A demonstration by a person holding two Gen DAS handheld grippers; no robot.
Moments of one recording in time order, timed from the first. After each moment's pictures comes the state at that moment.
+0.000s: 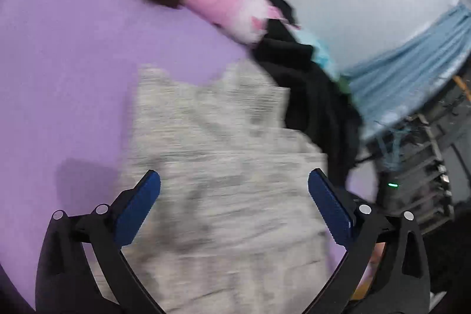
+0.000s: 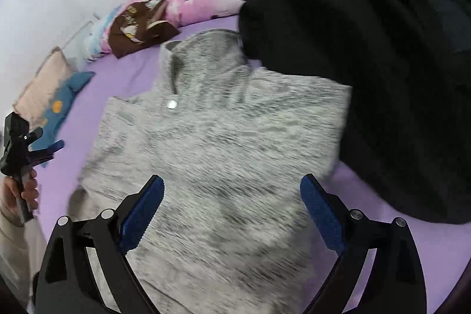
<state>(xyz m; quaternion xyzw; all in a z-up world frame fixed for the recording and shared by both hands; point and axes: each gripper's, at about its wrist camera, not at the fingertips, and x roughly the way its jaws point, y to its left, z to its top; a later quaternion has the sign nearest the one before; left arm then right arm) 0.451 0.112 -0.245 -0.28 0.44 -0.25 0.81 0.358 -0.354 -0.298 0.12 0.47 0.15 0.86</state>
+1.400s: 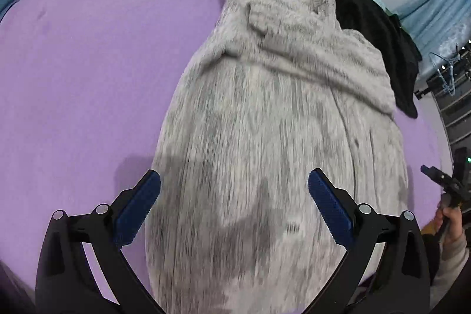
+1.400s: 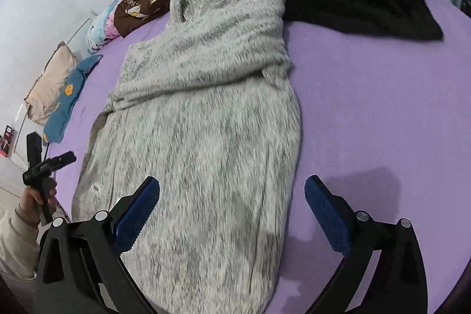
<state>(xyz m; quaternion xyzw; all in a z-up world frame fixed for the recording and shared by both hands) 0.221 0.144 -0.313 -0.12 0.53 -0.11 0.83 0.102 -0.388 -0.321 0.17 0.51 0.12 0.83</state>
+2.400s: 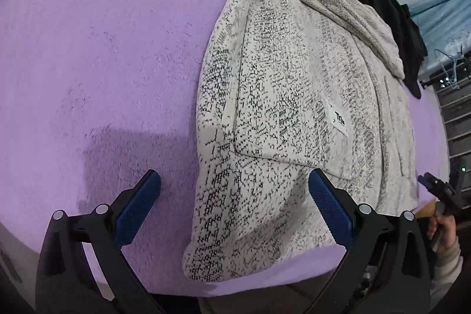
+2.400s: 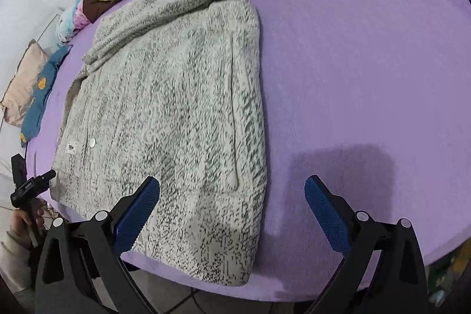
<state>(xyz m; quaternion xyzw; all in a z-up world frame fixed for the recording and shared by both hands) 0.135 0.183 -0.367 -0.16 0.58 -0.10 0.79 0.020 -0.374 -0.371 0.18 0.56 0.05 0.81</state>
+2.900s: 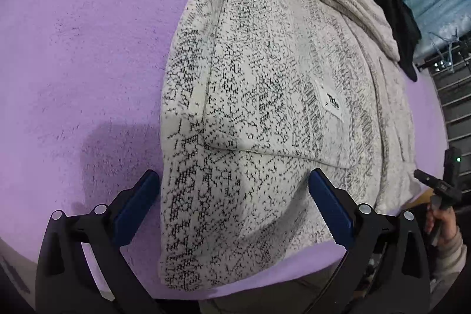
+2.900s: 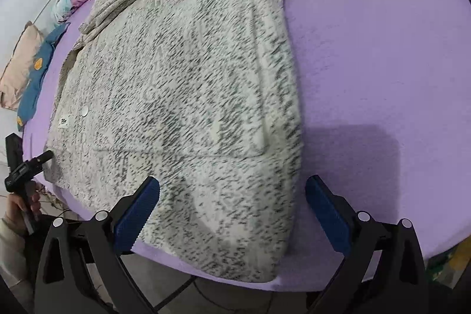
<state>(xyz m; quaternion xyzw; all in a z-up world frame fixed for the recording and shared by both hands) 0.140 0.166 -0.377 -0.15 0.59 -0.13 0.78 0.015 -0.337 -0.397 0.16 0.60 0.06 0.78</state>
